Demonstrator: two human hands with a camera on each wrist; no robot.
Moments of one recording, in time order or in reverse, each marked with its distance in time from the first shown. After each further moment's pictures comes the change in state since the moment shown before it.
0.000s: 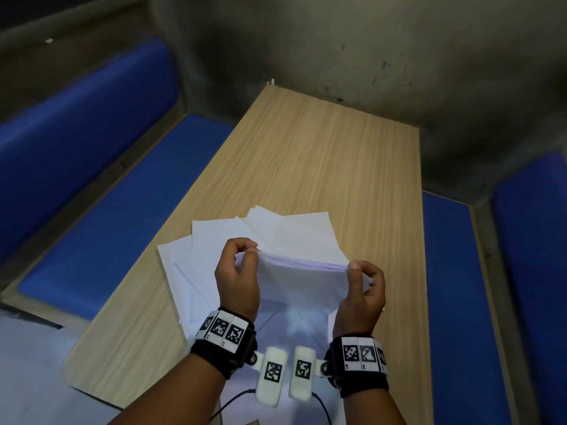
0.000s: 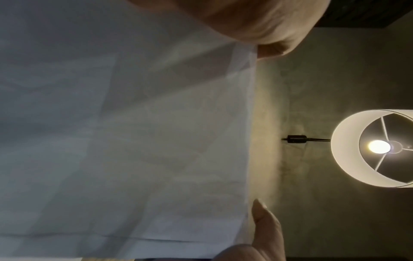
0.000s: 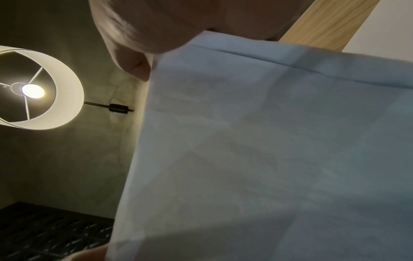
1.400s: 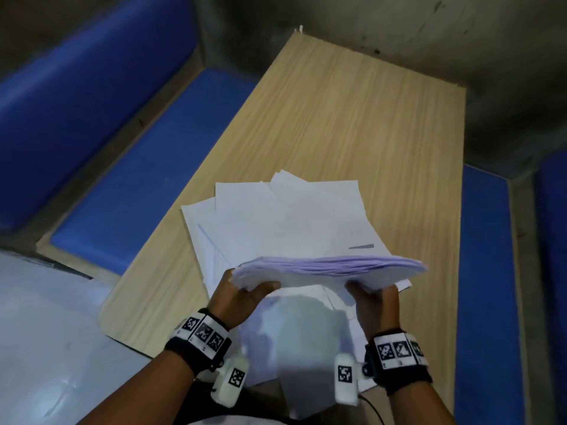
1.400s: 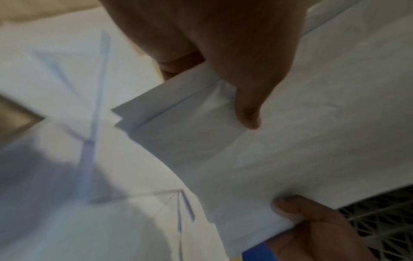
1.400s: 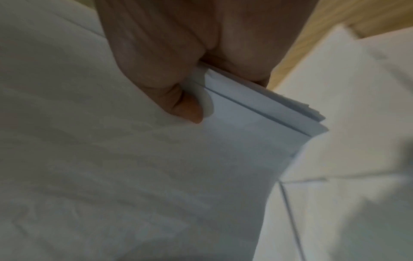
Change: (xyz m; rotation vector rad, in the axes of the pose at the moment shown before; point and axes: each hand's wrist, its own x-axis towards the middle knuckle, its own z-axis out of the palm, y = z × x) left_hand -0.018 -0.040 -0.093 0.373 -0.544 -0.337; right_hand -0.014 0.046 -0.034 -0.424 -0.388 0.129
